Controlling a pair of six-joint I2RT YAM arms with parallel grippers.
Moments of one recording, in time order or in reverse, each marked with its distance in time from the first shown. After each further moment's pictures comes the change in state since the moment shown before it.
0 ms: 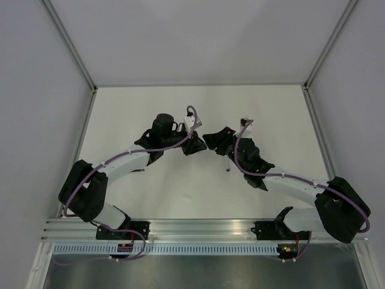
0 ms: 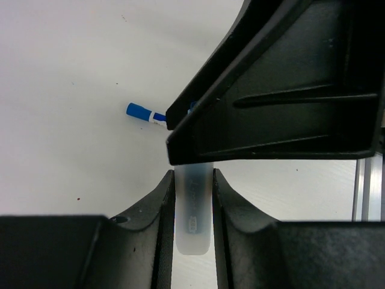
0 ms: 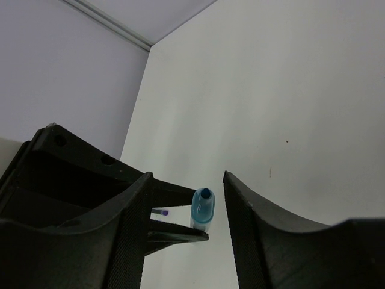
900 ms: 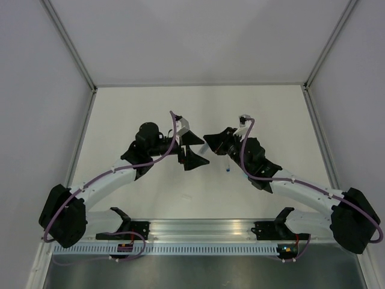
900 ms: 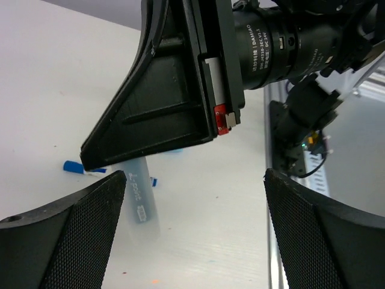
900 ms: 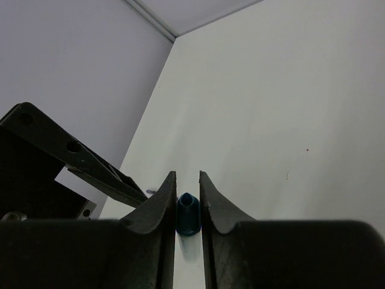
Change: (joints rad) left arm -0.031 -0.251 -0.156 0.202 0.158 -0.198; right arm 0.033 -0.096 0.036 -0.077 -0.047 -0.102
